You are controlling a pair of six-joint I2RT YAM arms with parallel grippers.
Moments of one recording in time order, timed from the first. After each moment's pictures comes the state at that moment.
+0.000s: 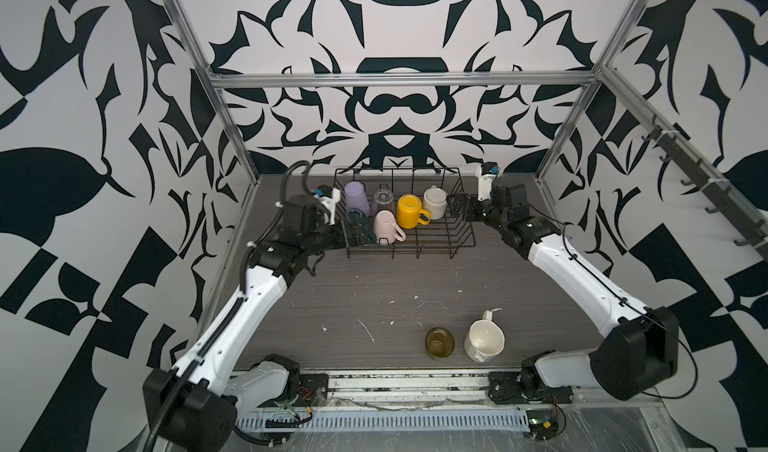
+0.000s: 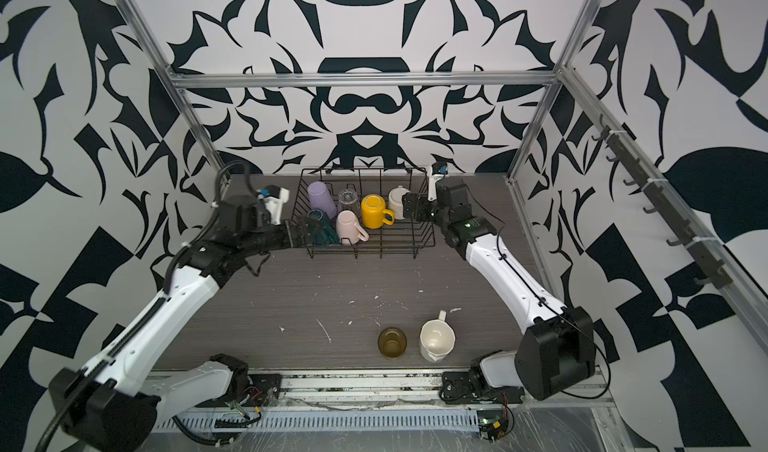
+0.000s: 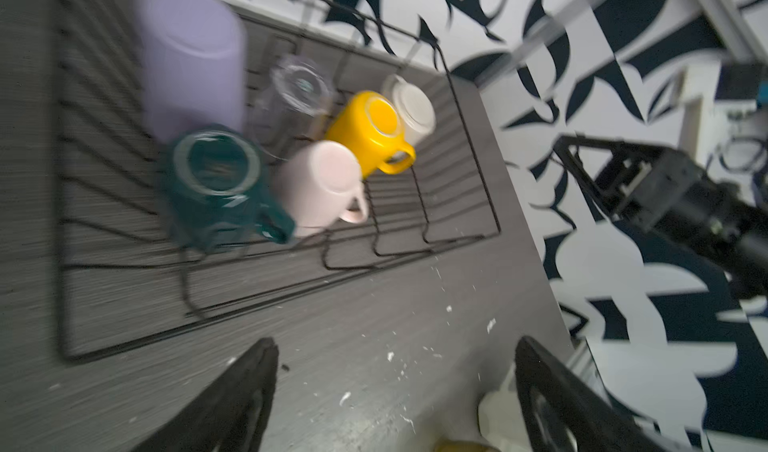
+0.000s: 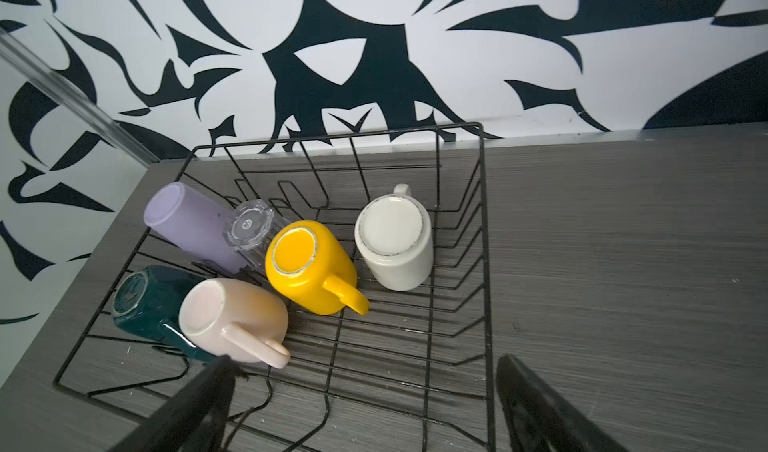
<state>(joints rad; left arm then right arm) -0.45 1.19 1.10 -0.50 0.39 -0.47 0.31 1.35 1.15 -0.28 -0.04 0.32</state>
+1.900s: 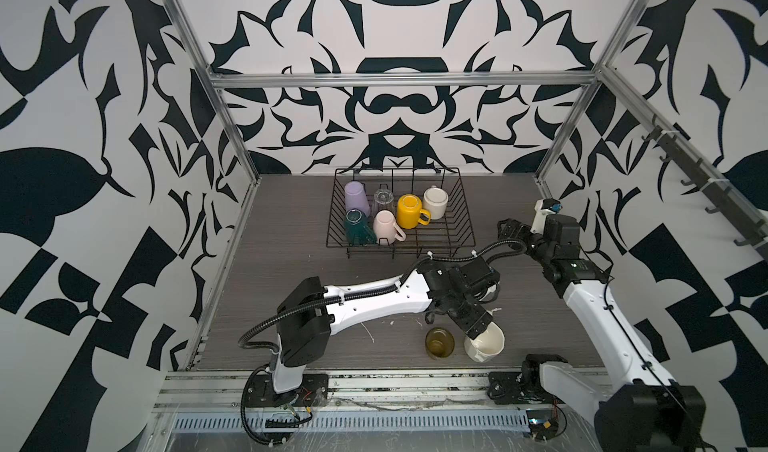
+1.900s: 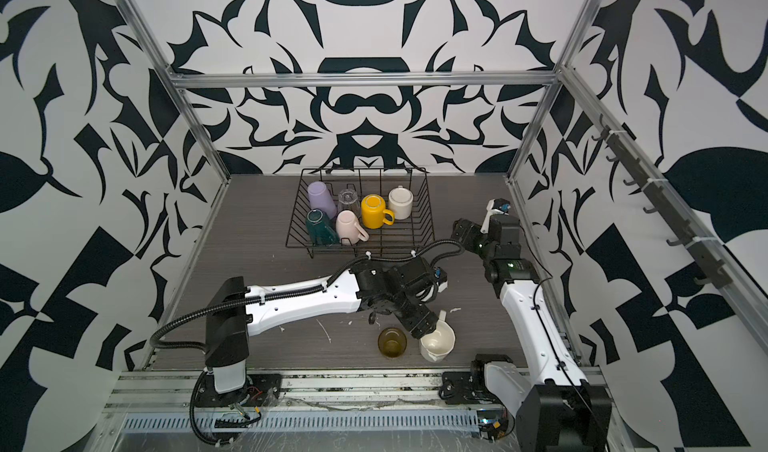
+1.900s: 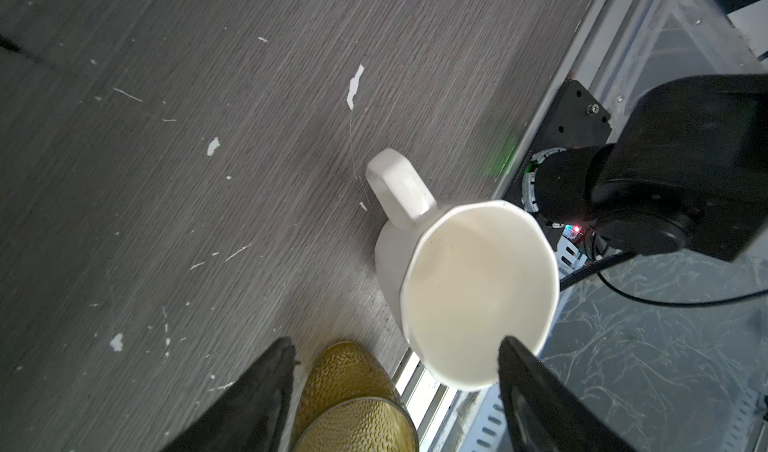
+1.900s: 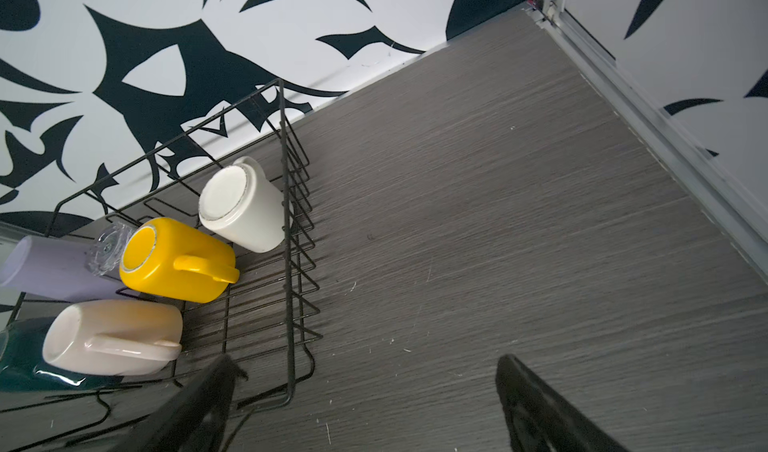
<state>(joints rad) -1.28 1.89 1.65 -0.79 0.15 -0.34 -0.05 1.03 0.80 -0.33 -0.13 0.41</state>
